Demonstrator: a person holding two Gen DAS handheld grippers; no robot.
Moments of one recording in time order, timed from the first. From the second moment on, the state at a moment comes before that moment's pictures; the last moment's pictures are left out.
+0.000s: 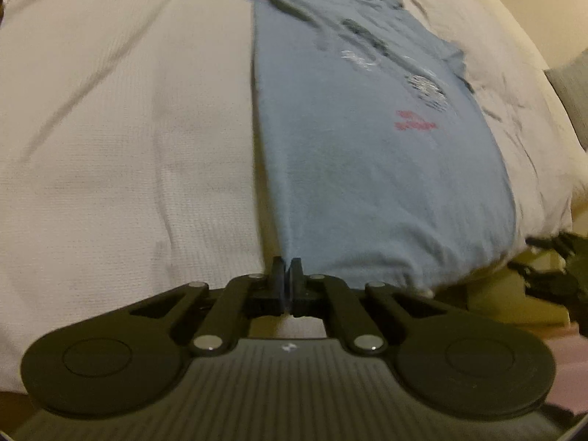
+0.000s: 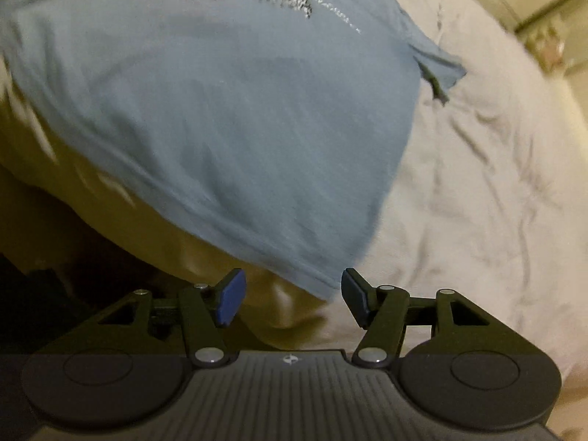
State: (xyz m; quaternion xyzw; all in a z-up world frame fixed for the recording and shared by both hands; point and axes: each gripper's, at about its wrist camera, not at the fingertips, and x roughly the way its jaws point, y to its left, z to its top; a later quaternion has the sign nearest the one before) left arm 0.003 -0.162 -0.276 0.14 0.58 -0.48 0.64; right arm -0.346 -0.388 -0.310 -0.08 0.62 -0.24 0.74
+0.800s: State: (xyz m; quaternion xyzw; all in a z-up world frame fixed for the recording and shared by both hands) left arm -0.018 -0.172 -0.272 0.21 0.57 -0.48 0.63; right arm -0.429 -0.525 -0.306 0.34 0.48 -0.28 0.76
